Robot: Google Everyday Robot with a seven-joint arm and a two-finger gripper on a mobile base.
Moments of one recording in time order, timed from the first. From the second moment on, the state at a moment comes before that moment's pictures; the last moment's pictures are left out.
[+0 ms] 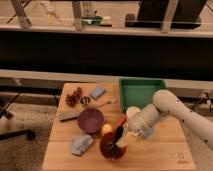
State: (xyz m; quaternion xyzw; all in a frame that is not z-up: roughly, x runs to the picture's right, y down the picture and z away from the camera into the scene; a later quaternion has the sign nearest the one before) arm 0.063 0.226 0.631 -0.52 -0.32 0.22 0.76
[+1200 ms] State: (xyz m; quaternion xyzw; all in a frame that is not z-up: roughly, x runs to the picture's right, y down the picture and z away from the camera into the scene) arm 0.013 0.212 0.624 -0.52 -0.32 0.19 0.77
